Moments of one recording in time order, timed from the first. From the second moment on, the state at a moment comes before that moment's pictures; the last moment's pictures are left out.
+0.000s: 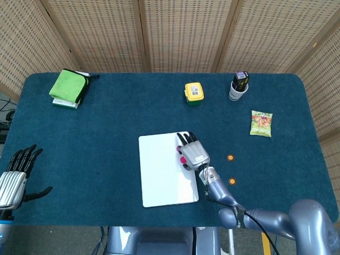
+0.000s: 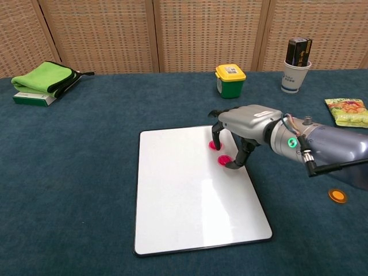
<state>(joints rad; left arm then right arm) -0.10 -1.16 -0.01 -1.59 1.57 1.49 -0.08 0.89 -1.74 0.17 -1.37 -0.86 0.92 -0.64</state>
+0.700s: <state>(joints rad) -0.10 -1.16 0.00 -1.60 1.58 1.49 -0.08 0.73 -1.49 0.09 -1.42 -0.94 0.97 -0.51</state>
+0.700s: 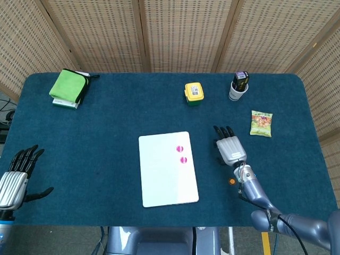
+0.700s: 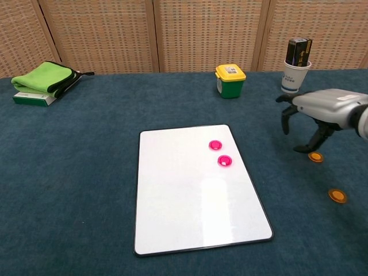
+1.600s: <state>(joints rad) -0.11 -1.16 -0.01 -1.60 1.57 1.49 -0.08 0.65 -1.56 0.08 -1.19 -1.04 0.88 -0.31</state>
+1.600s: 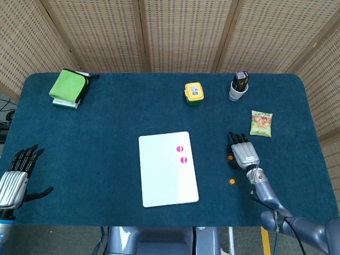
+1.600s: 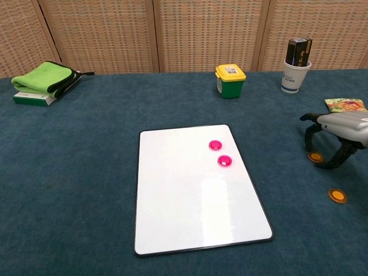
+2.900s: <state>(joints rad) -0.11 -1.16 0.00 -1.60 1.57 1.49 -0.09 0.76 -1.66 0.13 -1.50 -0.98 0.94 -0.63</state>
